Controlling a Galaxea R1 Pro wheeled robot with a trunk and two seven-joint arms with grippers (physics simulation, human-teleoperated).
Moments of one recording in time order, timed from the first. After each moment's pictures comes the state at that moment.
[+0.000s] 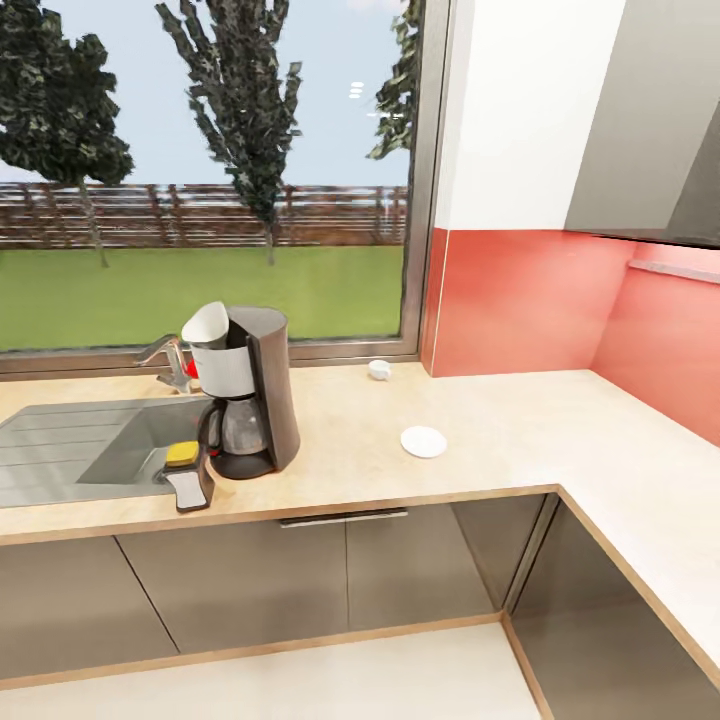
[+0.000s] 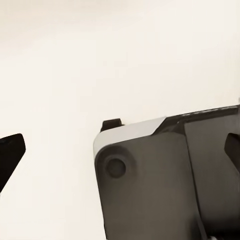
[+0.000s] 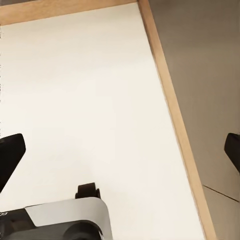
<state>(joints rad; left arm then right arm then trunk) -0.19 -0.09 -0.03 -0.14 -0.18 -0.05 0.11 -0.23 -0.03 -0.40 -0.28 0.28 -0.11 -0.06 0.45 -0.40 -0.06</state>
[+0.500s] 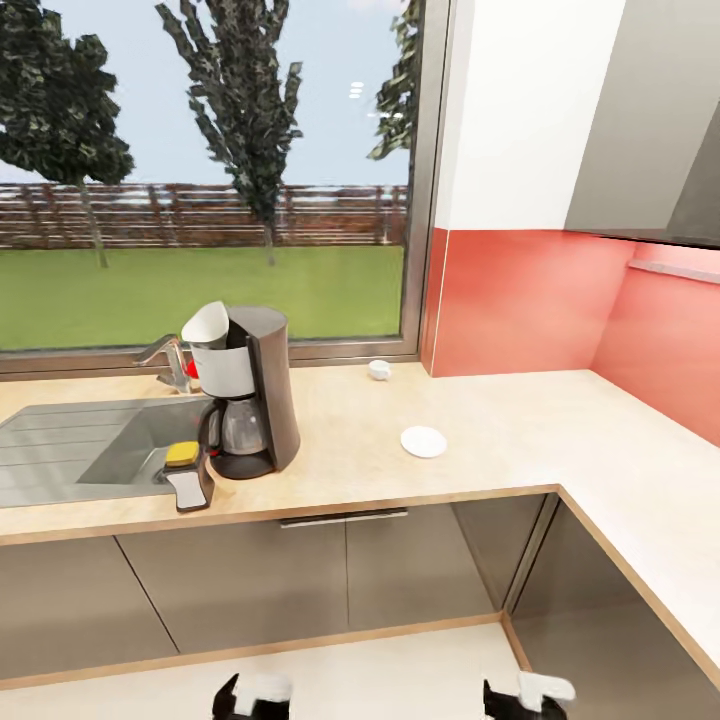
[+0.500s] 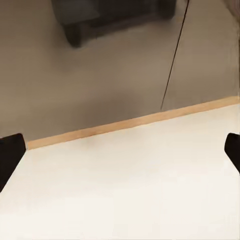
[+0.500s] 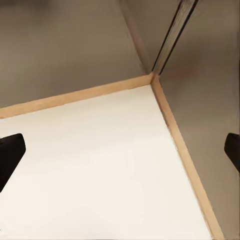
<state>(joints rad) -0.20 -0.10 -0.02 -0.49 -0.17 -0.29 0.11 -0.24 0.08 -0.39 -0.53 0.28 -0.16 -0.06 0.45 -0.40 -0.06</state>
